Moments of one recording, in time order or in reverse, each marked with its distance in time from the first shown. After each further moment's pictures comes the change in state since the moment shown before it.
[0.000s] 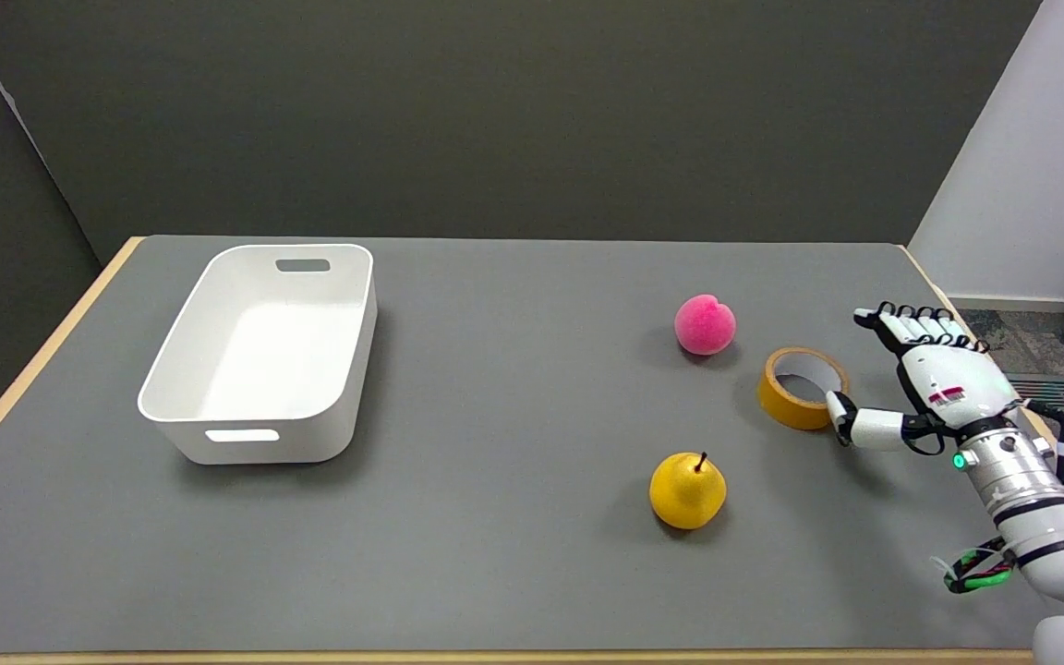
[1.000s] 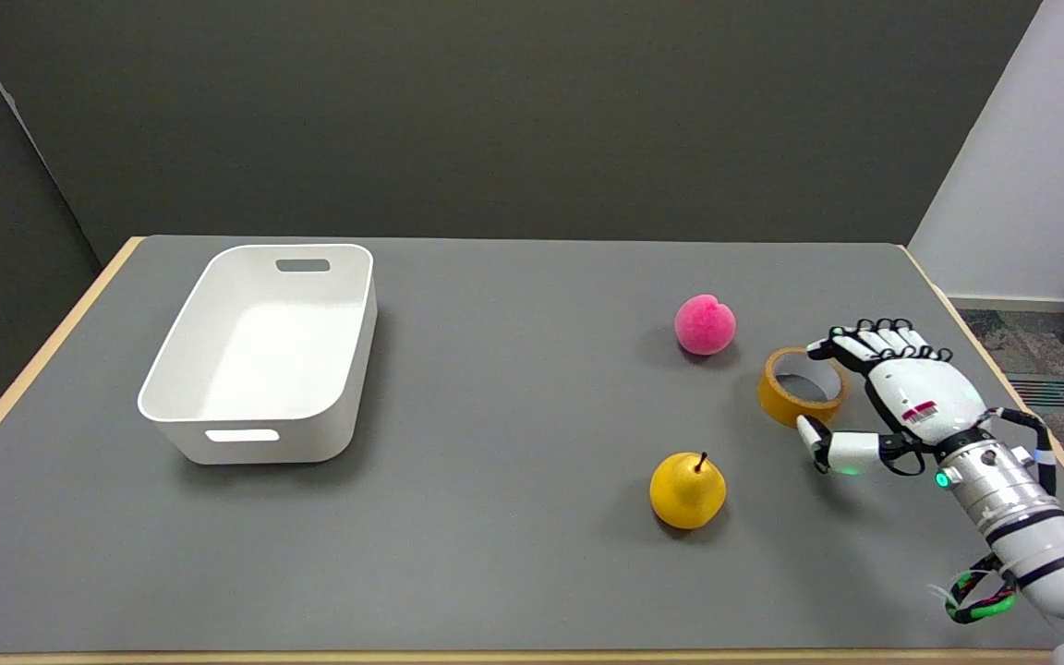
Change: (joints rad) arm -0.113 0.036 -0.022 0.159 0.004 -0.040 -0.049
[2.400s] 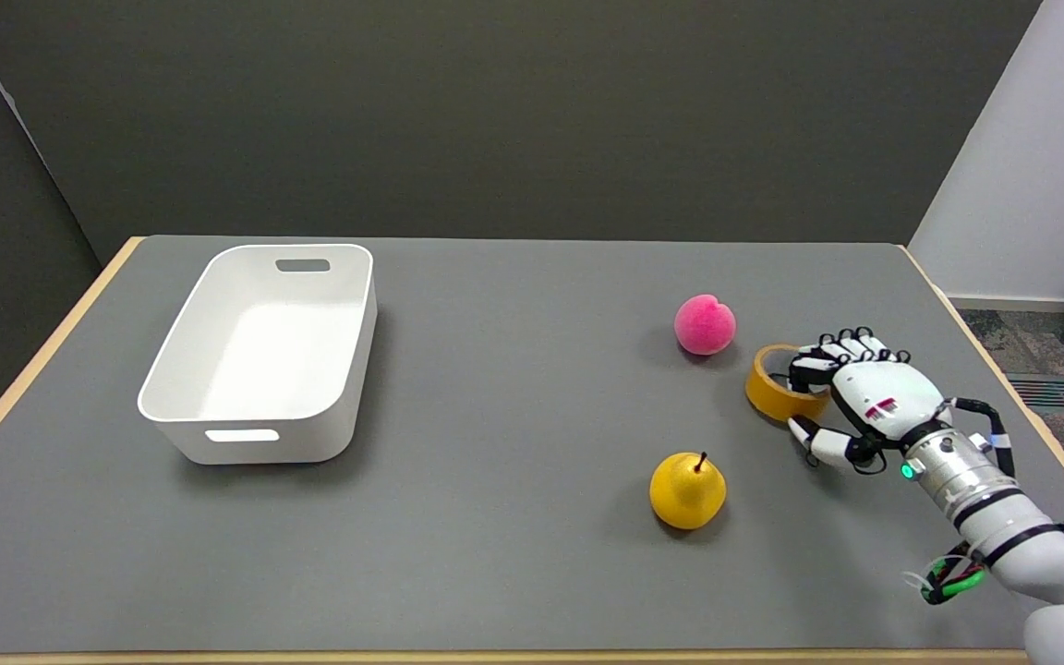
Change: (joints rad) arm 0.064 0.017 -0.025 0.040 0.074 -0.182 -0.120
